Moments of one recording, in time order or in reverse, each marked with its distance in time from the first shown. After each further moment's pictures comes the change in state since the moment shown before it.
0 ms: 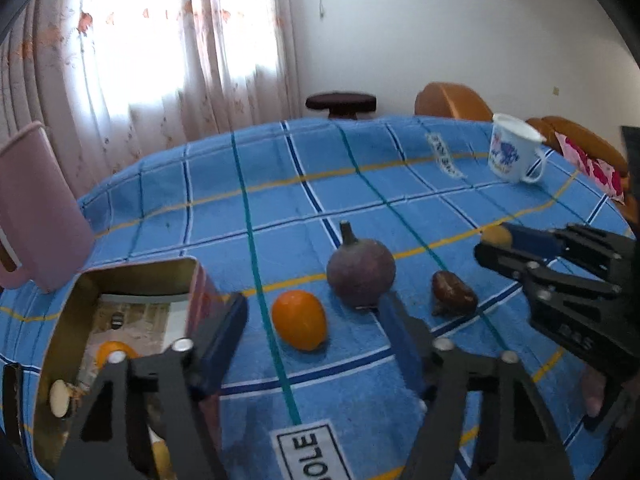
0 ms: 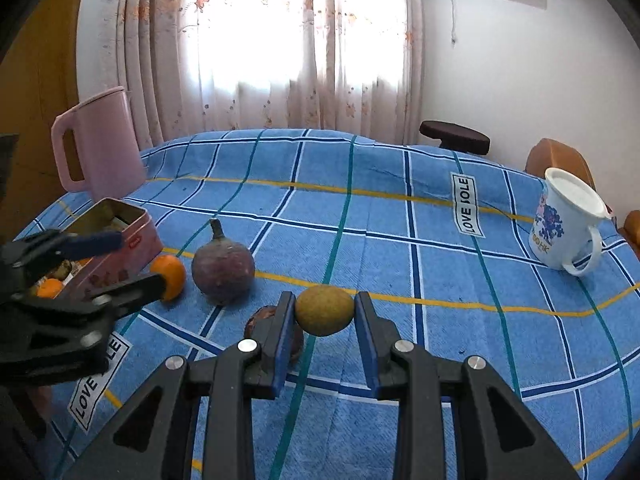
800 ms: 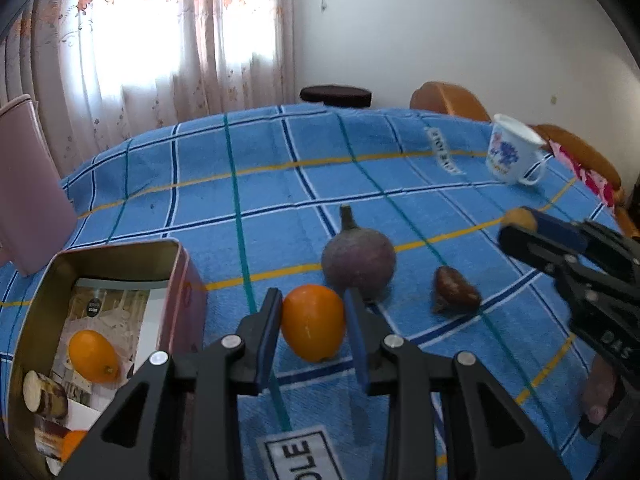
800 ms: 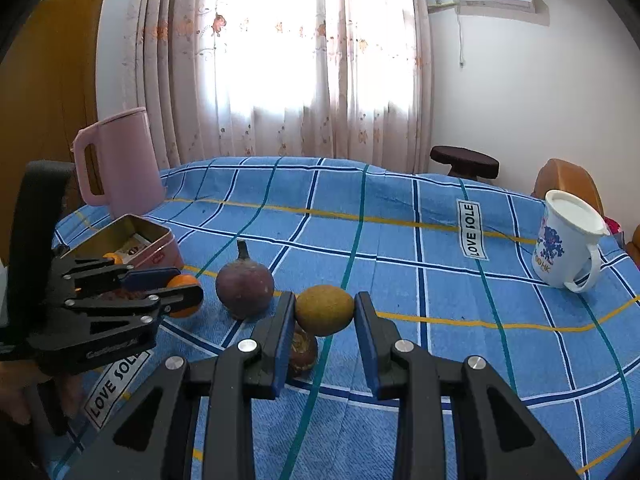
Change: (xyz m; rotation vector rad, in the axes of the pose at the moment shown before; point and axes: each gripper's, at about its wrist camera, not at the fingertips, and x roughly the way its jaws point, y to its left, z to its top) left arm 0.005 0.003 -0.008 -0.040 -0.009 -0.046; right arm -0.019 0.000 -0.002 -0.008 -0.100 0.038
